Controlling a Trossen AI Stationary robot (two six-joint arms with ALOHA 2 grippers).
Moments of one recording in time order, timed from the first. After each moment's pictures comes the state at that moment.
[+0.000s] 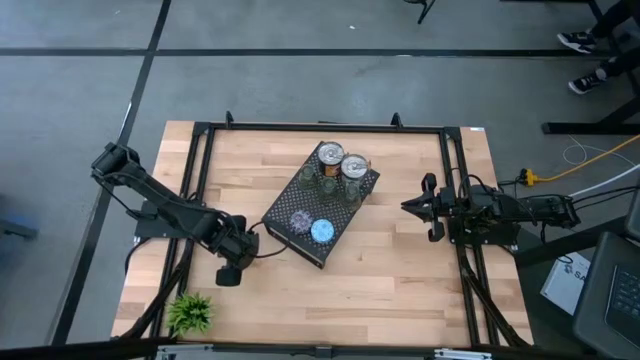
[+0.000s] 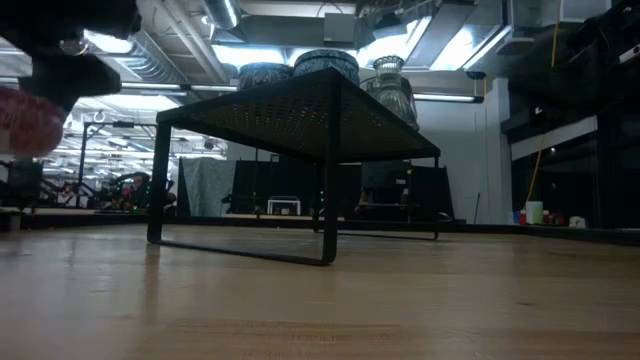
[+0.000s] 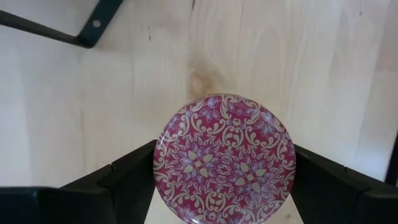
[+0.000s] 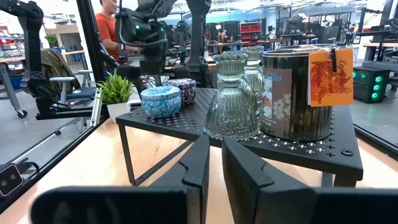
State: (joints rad) left arm -0.51 1.31 0.90 -0.93 -0.01 -0.62; right arm 0.07 0.00 0.01 0.02 0.05 0.09
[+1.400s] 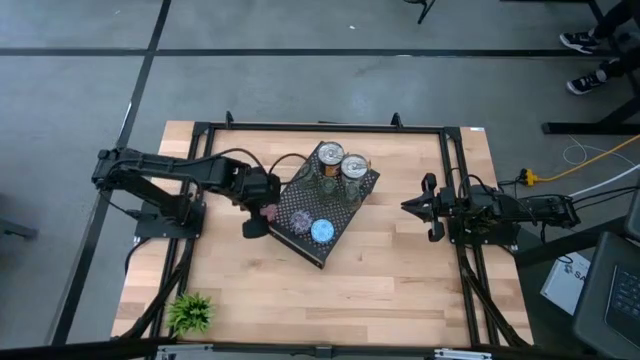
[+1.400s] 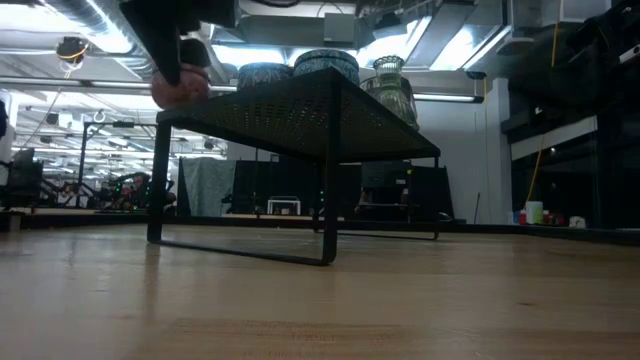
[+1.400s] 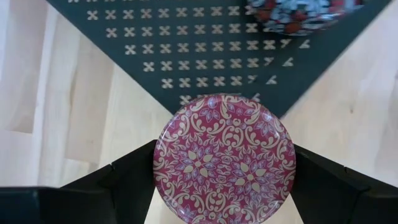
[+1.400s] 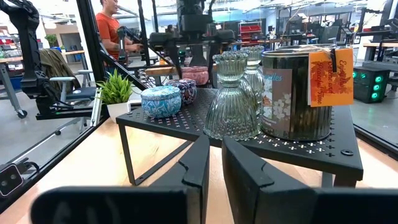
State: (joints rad) left arm -0.04 1.34 1.21 -1.12 -0.04 -0.24; right arm 0.07 0.00 0.01 0.02 0.05 0.09
